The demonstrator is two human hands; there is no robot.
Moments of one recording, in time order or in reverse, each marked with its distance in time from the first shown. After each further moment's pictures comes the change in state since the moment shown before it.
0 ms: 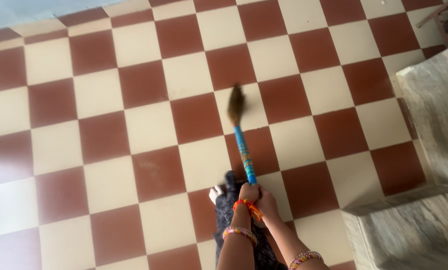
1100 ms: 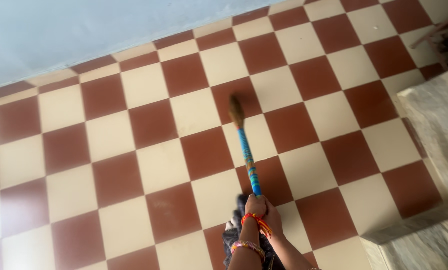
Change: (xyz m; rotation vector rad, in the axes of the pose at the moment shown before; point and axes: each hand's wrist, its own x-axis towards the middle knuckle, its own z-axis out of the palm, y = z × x) left_hand 0.036 0.074 -0.061 0.098 0.077 0.042; right_hand 0.047 -0.055 0.036 0.426 0.052 -0.013
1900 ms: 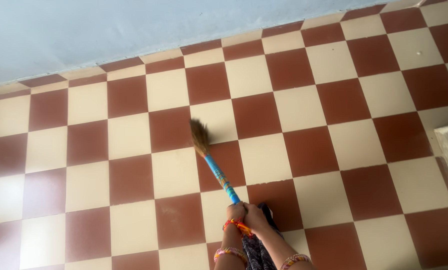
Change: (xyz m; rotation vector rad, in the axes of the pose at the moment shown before) left_hand 0.045 0.032 -0.085 -0.474 0.176 -0.260; right_hand 0.063 -0.095 0.071 -0.577 -0.394 0.162
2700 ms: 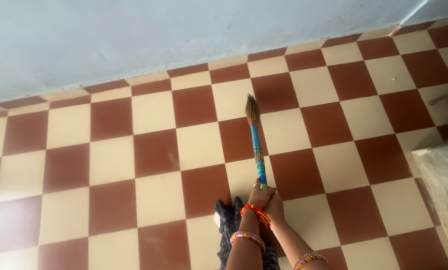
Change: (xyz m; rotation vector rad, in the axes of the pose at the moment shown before) left_hand -0.015 0.154 0.118 0.153 -0.431 0.148; right_hand 0.057 -0.039 -0.135 0.250 0.422 -0.014
